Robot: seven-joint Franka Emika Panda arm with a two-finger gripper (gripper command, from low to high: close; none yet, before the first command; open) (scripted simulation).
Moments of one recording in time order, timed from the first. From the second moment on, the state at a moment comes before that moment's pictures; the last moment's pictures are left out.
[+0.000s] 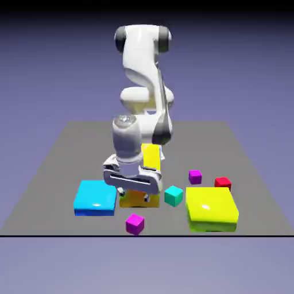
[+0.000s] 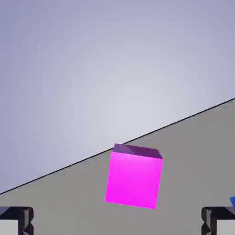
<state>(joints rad) -0.13 0.34 0.03 -2.13 0.12 2.32 1.05</state>
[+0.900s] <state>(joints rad) 0.29 0.07 0.01 -2.49 -0.13 2.27 0.55</state>
